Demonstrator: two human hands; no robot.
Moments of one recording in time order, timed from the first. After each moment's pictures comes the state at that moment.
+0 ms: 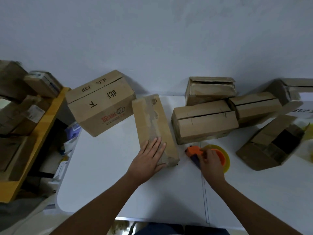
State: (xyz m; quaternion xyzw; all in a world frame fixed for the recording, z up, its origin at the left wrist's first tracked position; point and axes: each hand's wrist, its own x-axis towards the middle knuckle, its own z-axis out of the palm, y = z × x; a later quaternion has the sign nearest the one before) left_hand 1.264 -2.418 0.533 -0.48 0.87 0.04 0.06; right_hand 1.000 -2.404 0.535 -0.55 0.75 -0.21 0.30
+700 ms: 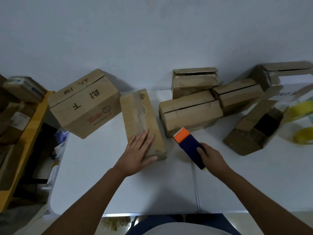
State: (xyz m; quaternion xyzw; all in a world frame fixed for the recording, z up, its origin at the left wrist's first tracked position) left_hand 1.260 -2.425 0.553 -0.50 0.84 0.21 -0.03; right_hand 0.955 -2.390 0.570 -0.58 0.69 -0.16 0.40
